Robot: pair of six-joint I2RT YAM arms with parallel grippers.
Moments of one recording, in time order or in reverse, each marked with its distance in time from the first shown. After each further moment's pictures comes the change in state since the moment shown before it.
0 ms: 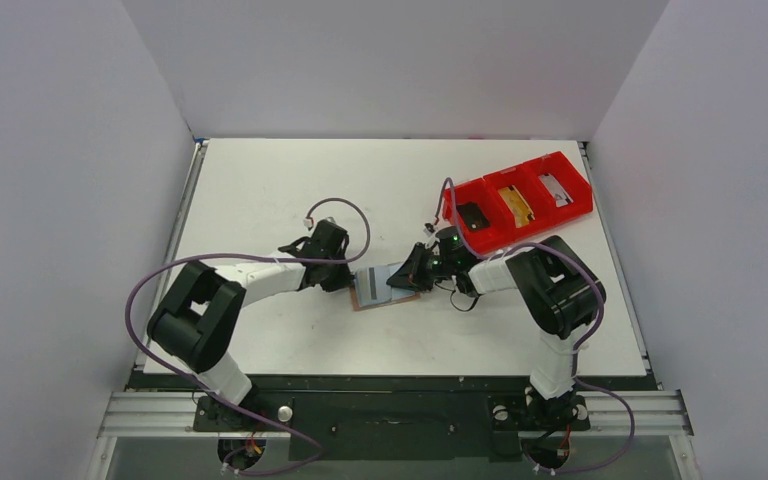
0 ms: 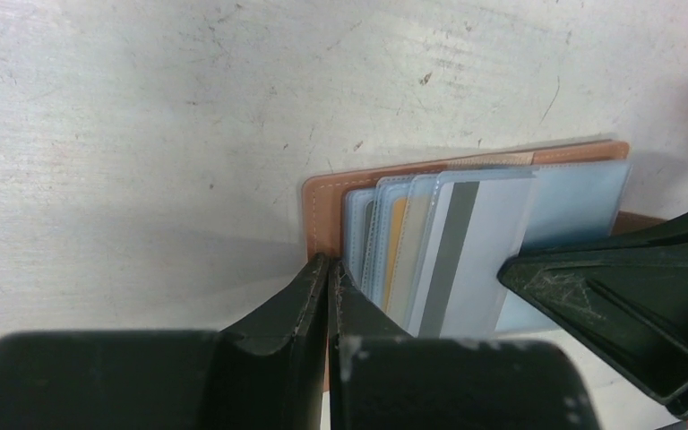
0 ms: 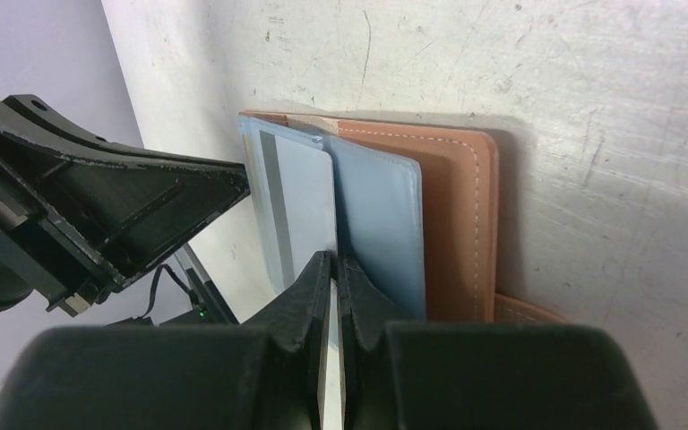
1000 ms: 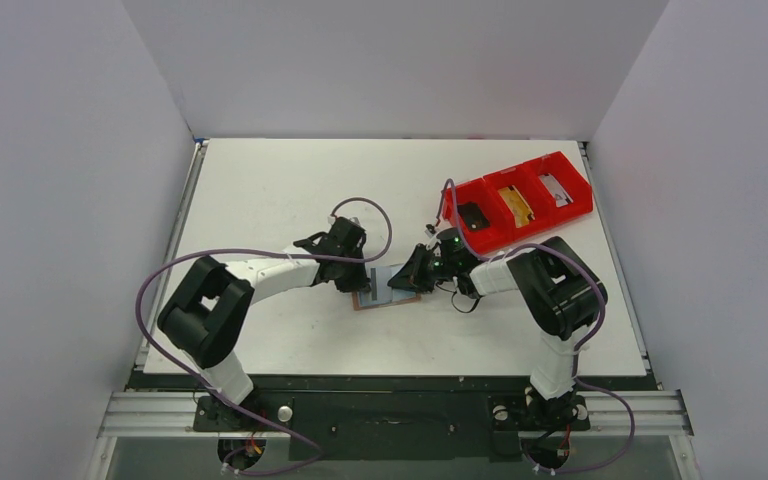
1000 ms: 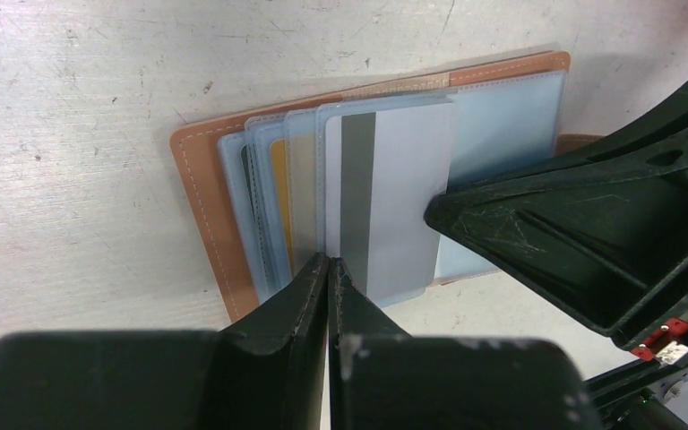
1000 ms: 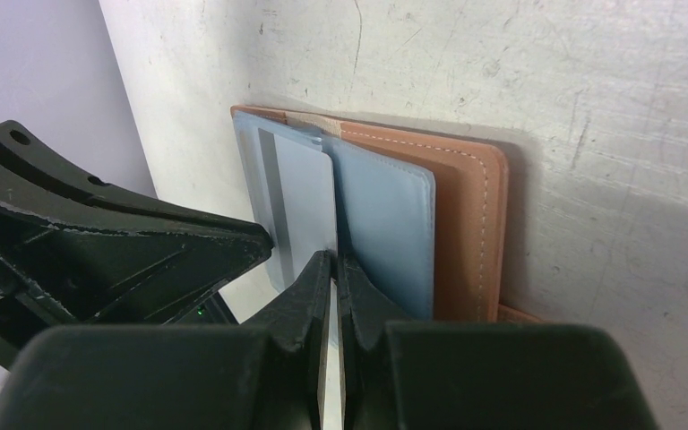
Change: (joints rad) left arm -0.087 0.040 0.111 -0.098 0.085 0.065; right arm 0.003 -0.009 -0.018 0.005 0.002 -0.001
